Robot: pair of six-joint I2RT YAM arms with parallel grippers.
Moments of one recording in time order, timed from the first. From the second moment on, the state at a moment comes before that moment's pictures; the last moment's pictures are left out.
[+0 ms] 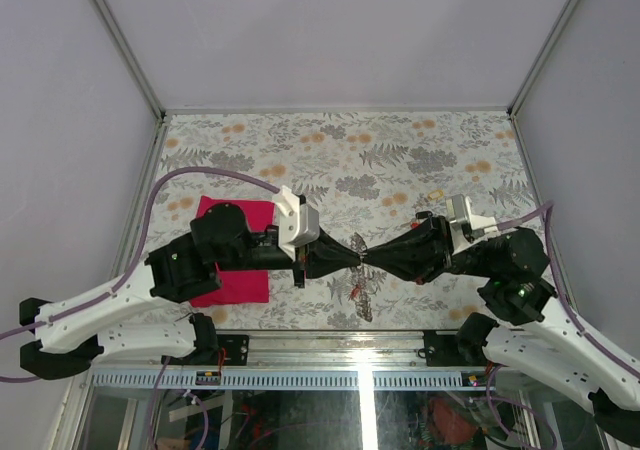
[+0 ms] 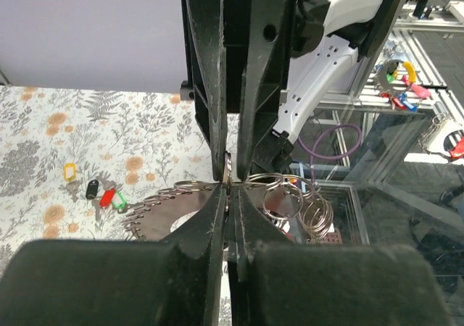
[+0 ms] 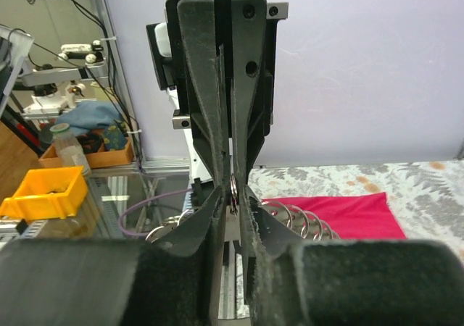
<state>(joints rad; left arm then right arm) -1.19 0.93 1.13 -0.17 0.34 -0.04 0.85 0.62 0.73 0.30 -0.67 0.33</state>
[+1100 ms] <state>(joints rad) -1.25 1.32 1.73 -1.08 0.18 0.16 0.85 0.72 0.89 -0.16 -0.72 0.09</state>
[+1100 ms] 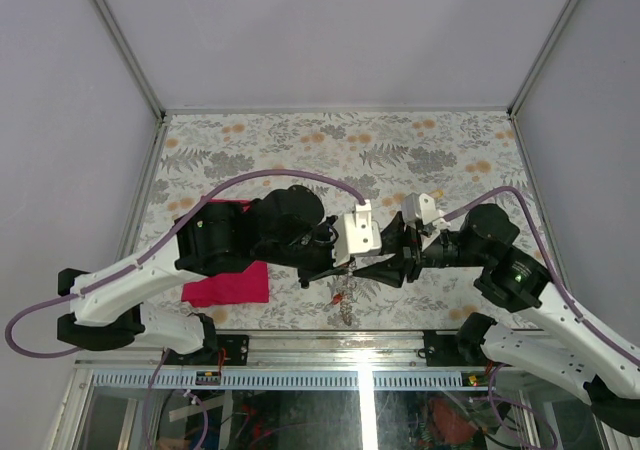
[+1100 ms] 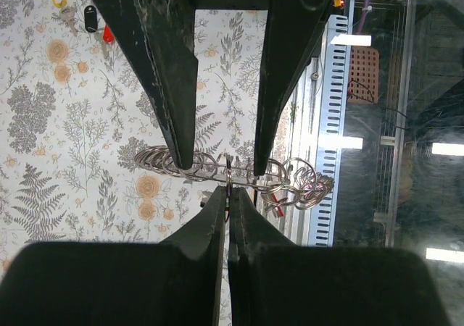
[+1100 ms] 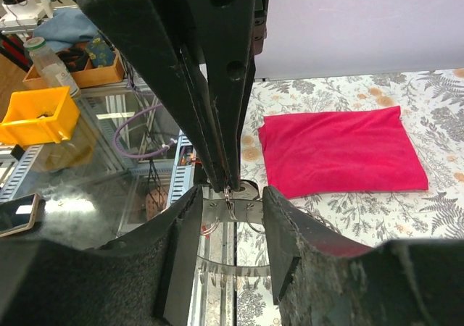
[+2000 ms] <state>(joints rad) -1.27 1.33 1.77 -1.11 0.13 0.16 0.85 0.75 0.85 -0.09 -0.79 0.11</state>
